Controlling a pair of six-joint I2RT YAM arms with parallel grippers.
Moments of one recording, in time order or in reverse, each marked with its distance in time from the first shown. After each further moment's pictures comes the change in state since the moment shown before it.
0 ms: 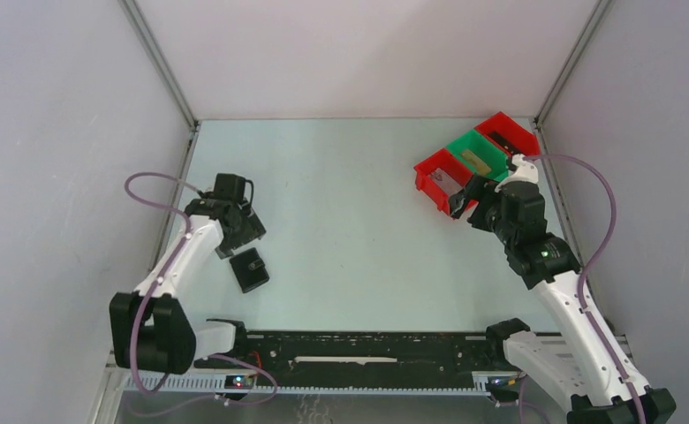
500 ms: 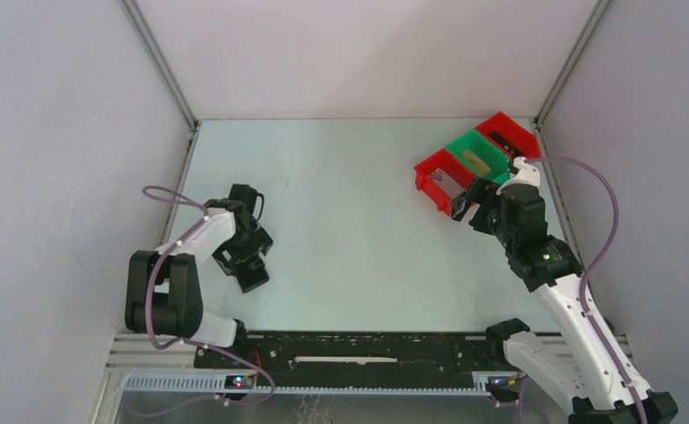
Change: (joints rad) left arm -0.003 0.227 -0.089 0.018 -0.033 -0.170; right arm 0.017 -0.013 0.000 -0.032 0.039 0.007
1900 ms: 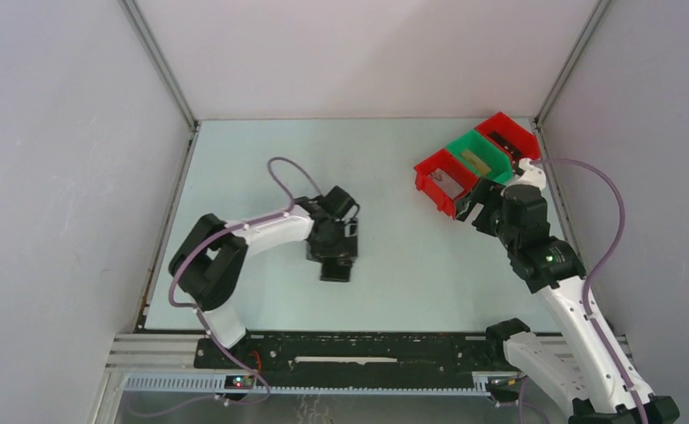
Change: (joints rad) left arm -0.562 0.250 0.198 0.209 0.239 0.111; right arm 0.000 0.000 0.019 -0.039 0.043 0.026
